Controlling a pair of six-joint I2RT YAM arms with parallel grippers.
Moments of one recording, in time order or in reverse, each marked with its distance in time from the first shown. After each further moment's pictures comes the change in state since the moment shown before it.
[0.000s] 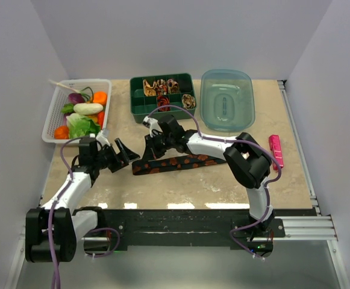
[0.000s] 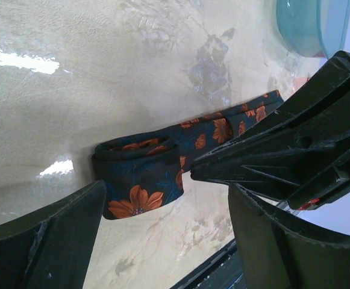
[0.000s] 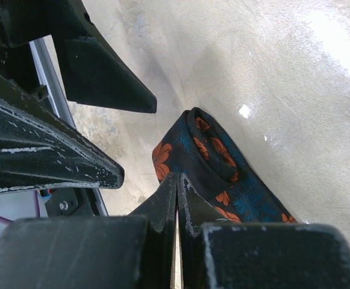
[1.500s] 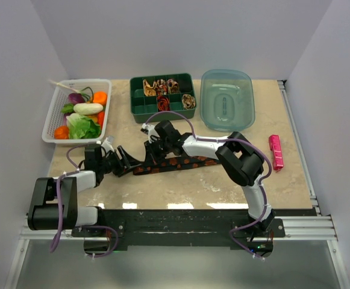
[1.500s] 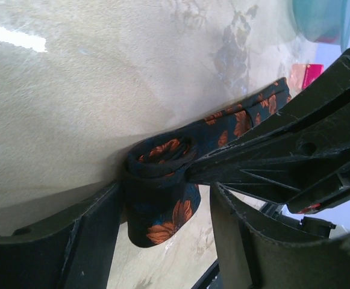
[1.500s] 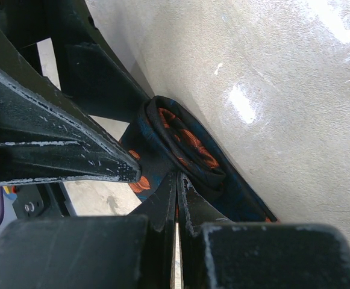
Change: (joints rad) left arm 0.008 0.272 -0.124 0.356 0.088 -0.039; right arm 0.017 0.082 0.014 -0.047 0.052 -0.045
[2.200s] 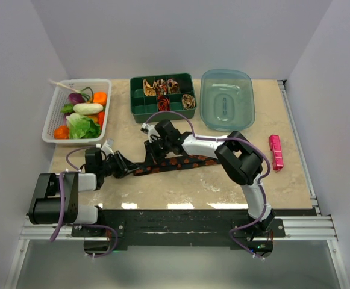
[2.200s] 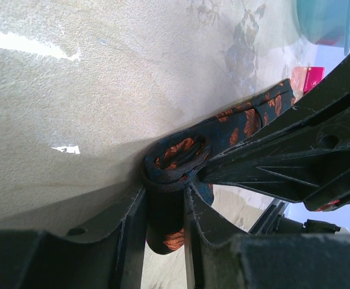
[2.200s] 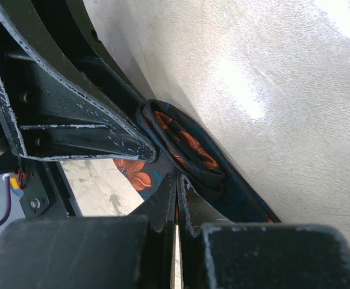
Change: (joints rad) left arm 0.006 0.056 -0.064 0.151 0.013 -0.023; right arm -0.008 0.014 0.018 -0.015 -0.034 0.006
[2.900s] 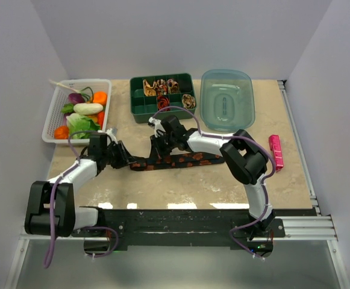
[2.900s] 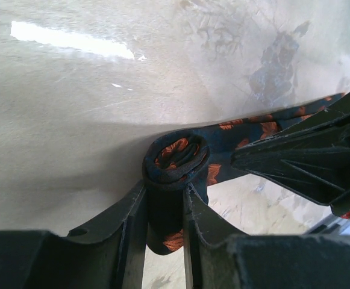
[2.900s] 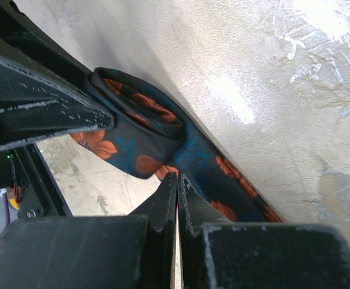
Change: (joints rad) left arm -0.080 -0.111 0.259 -0.505 -0.249 0.155; right arm -0.049 -0.039 -0.018 -0.013 0.036 0.022
